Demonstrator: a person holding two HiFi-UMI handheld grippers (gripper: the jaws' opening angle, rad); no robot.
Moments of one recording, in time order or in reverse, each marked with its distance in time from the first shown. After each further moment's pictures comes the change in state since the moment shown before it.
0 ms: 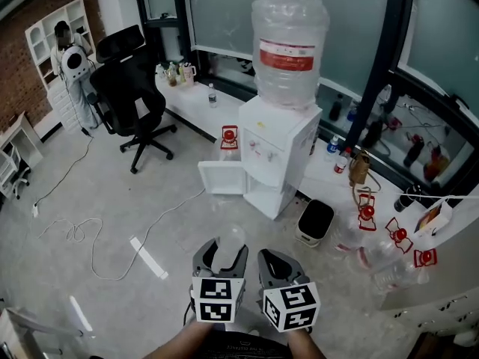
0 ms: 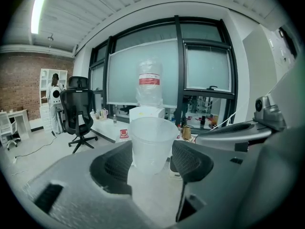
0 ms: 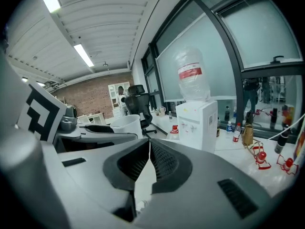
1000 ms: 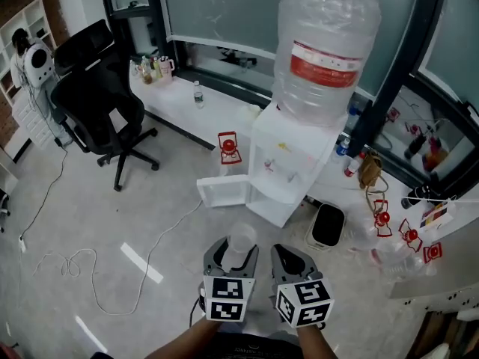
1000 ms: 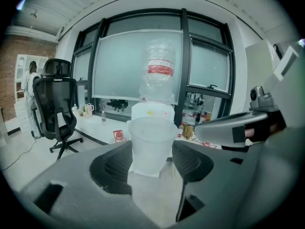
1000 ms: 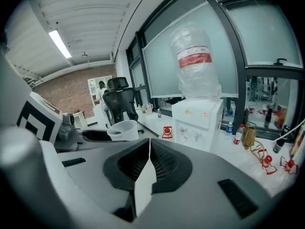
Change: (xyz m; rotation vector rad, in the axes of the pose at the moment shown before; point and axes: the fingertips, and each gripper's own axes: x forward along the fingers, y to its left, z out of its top) left arm 0.164 0.163 0.041 0.025 0.069 -0.211; right arm 0.218 -0.012 0.074 0.061 0.064 -0.196
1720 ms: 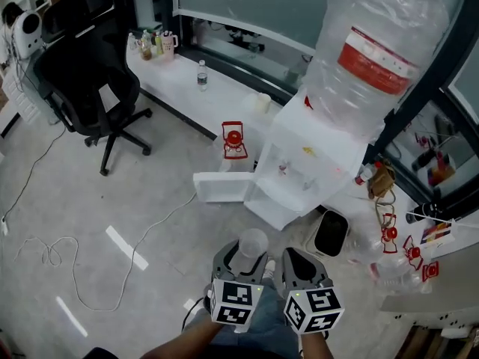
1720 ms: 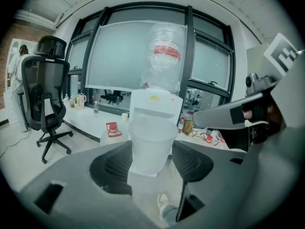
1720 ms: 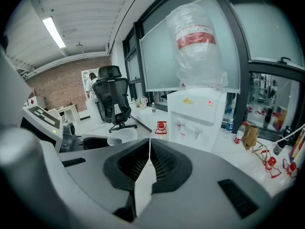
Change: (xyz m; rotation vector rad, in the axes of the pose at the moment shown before) left arm 0.102 0.040 -0.069 -0.044 0.028 -0.090; right arm 0.100 -0.036 -0.035 -0.026 0.050 -0.067
